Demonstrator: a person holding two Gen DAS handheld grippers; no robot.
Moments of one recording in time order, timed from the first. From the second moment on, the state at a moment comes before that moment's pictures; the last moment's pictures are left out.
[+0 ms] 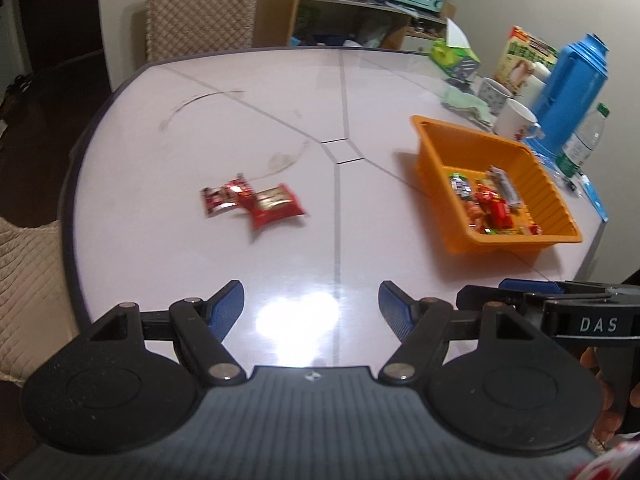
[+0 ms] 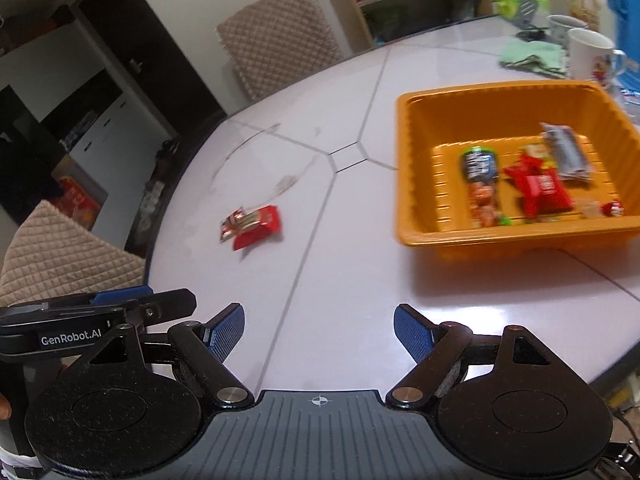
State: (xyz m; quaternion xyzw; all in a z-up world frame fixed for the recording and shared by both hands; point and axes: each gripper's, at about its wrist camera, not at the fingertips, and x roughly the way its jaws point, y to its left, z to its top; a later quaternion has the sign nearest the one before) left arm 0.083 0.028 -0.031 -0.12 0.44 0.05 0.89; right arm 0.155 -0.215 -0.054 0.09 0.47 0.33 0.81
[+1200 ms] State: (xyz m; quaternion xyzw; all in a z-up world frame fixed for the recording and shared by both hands) left arm 0.136 0.159 -0.073 -0.13 0.44 0.10 0.88; right arm 0.217 -0.052 -0.092 0.12 0.51 0.31 0.80
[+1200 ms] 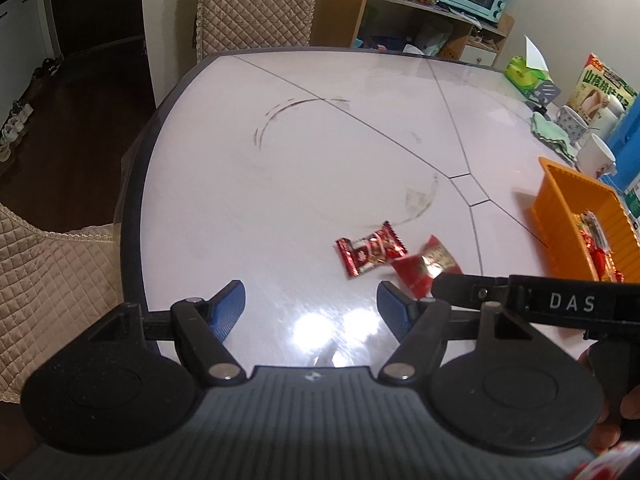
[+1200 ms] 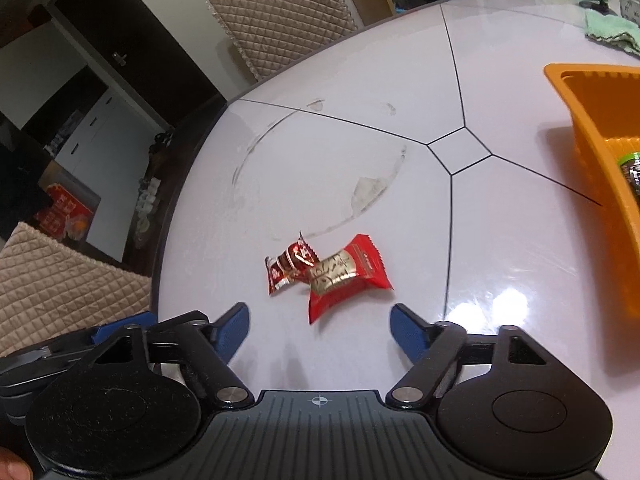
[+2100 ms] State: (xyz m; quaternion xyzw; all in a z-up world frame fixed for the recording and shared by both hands) left arm 0.176 0.162 -0.096 -0.08 0.46 0.07 0.88; right arm 0.242 -0.026 -0.108 0.03 0.51 0.30 0.81
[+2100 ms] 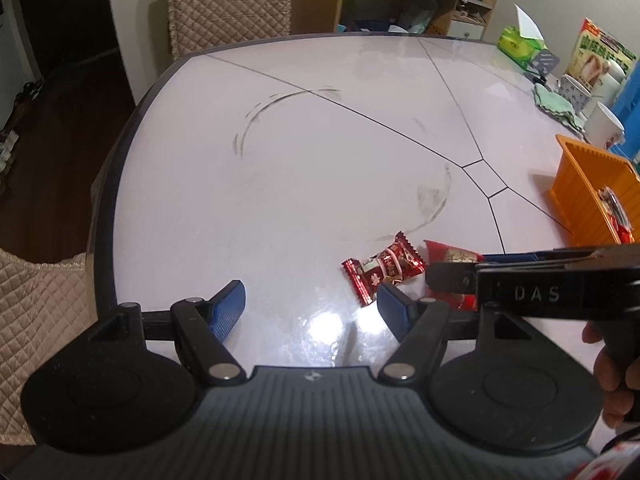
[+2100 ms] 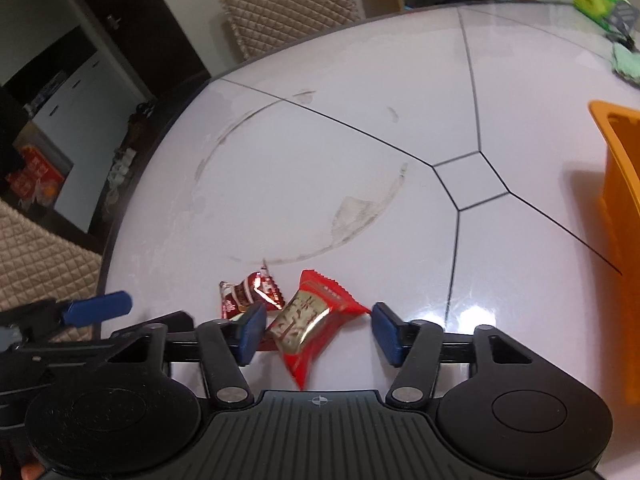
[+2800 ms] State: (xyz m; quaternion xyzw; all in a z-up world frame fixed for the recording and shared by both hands) left arm 0.222 0.120 -0.121 0.06 0.46 -0.05 0.89; right arm 0.250 -0.070 -0.105 0.01 0.50 0.31 0.81
